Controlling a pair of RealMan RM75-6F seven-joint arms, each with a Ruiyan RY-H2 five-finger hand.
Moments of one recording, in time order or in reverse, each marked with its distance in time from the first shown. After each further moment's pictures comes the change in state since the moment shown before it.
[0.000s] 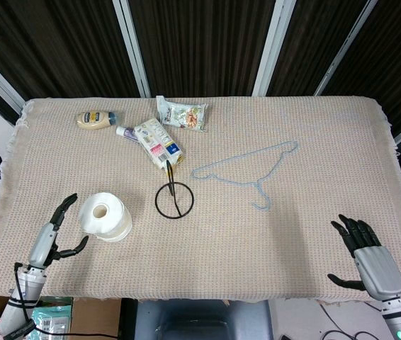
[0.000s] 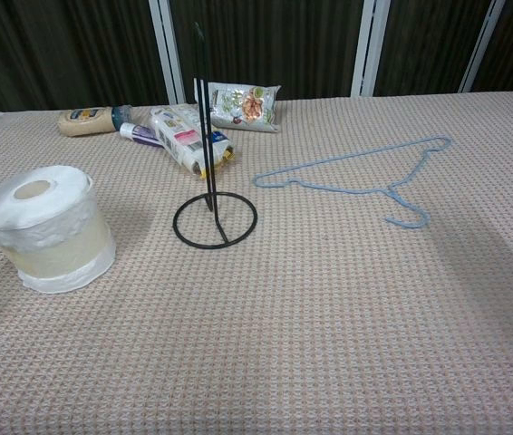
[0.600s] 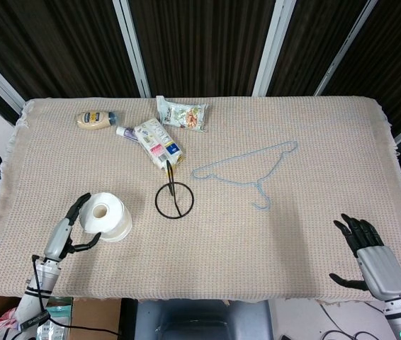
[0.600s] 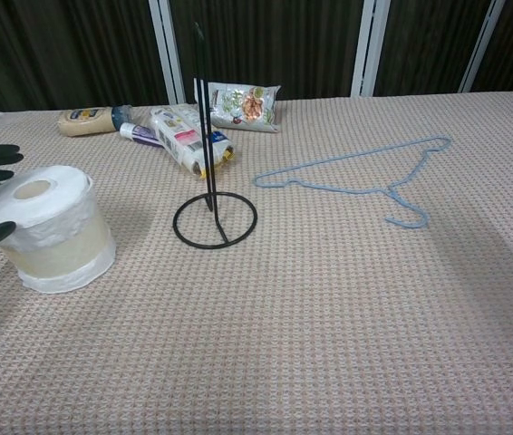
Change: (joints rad) left arm -0.053 -0.073 -0.004 0.058 -0.063 -0.115 -0.009; right arm -0.002 0.007 0.001 0.000 -0.002 0.003 0.013
